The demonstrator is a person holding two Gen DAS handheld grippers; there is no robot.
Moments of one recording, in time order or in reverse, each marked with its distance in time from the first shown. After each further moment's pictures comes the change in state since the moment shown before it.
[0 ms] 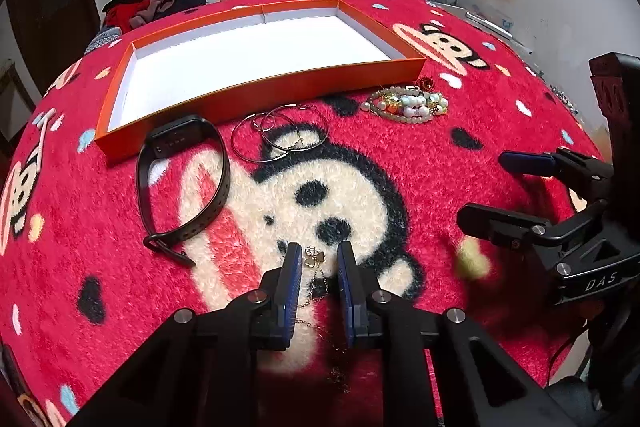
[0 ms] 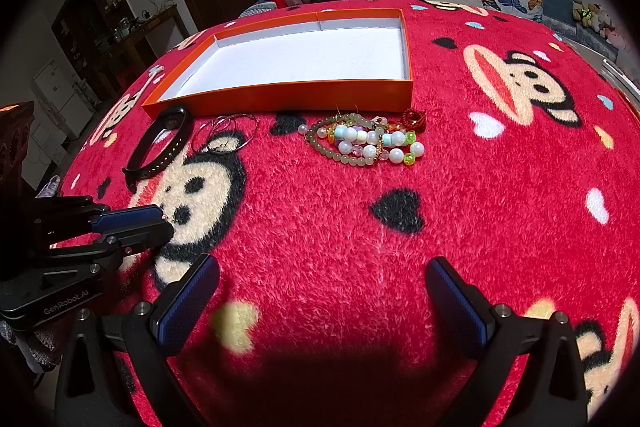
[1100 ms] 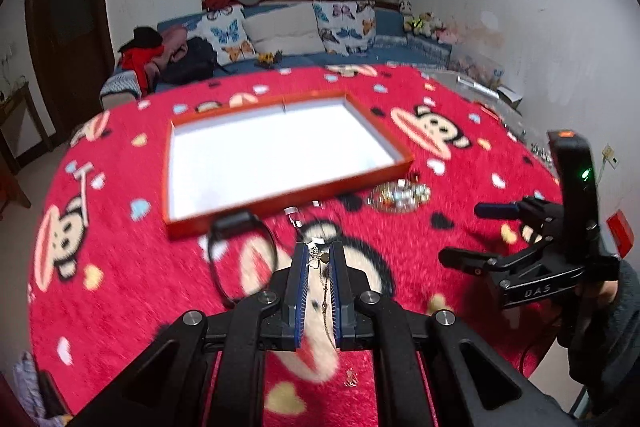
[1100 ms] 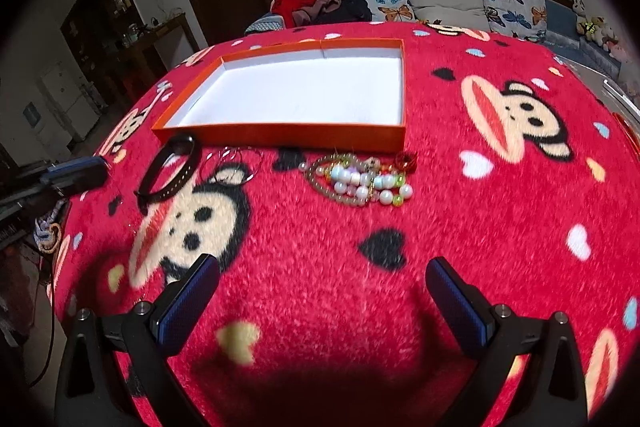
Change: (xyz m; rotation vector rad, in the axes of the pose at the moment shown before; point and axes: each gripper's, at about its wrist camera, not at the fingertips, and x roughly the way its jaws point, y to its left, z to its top) left arm -0.105 0.026 0.031 -0.008 -0.217 -0.005; right arm -0.016 -0.006 0.022 -0.027 -0.045 0.018
